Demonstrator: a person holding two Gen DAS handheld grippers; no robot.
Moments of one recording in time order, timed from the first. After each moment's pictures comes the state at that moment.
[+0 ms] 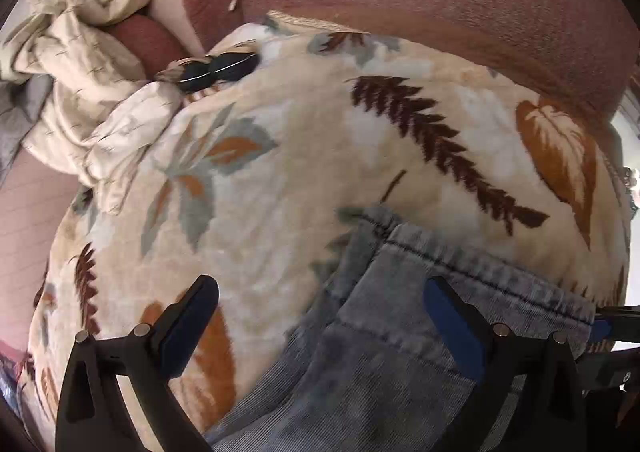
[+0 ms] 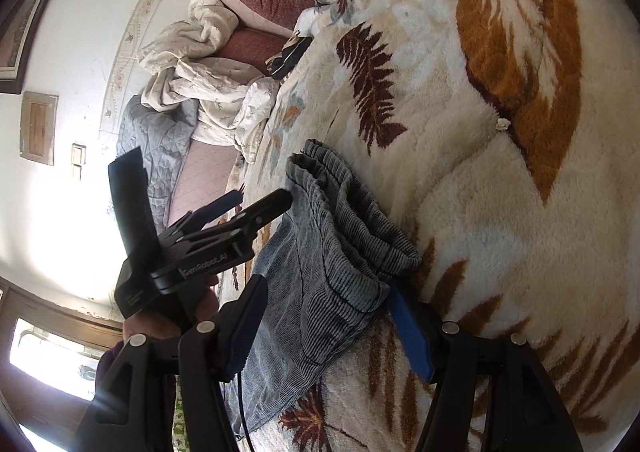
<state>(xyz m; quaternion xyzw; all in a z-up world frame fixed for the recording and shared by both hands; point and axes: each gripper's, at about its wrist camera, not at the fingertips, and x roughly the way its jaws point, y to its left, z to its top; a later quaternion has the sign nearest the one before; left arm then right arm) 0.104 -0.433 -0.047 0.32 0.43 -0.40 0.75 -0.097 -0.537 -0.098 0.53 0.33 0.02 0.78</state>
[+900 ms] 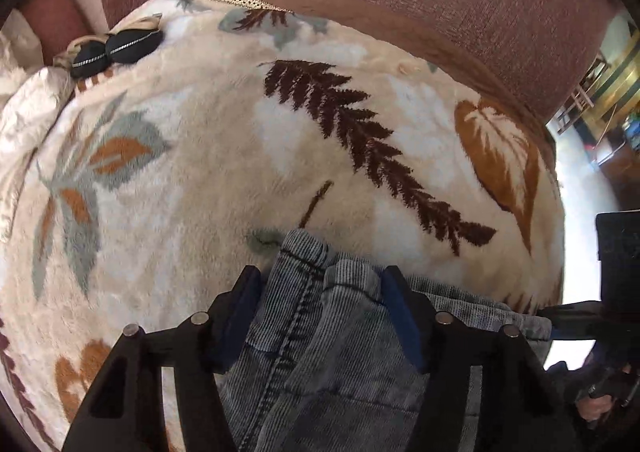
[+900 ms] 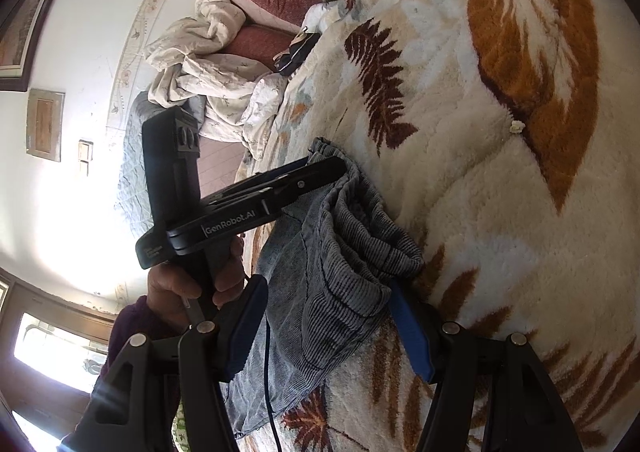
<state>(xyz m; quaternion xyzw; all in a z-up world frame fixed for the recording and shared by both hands) 0.127 -0.460 -0.070 0.26 0.50 -0.53 0.64 -0.091 -0.539 -0.100 0.54 0.33 0.04 0.78</state>
